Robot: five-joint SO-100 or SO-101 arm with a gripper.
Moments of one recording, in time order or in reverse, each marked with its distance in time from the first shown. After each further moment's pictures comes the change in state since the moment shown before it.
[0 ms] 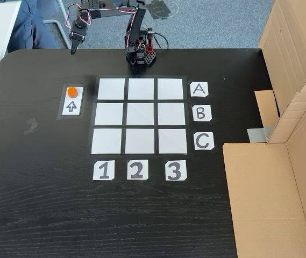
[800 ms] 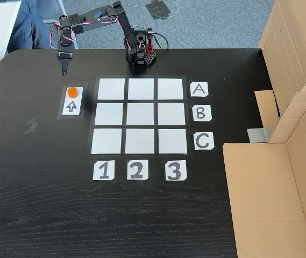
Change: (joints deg) arm -13.4 -30.3 -30.1 7.9 4.0
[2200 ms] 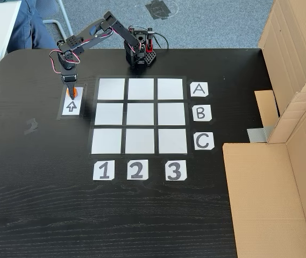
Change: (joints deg) arm -12.3 -15.3 -8.6 0.3 8.3
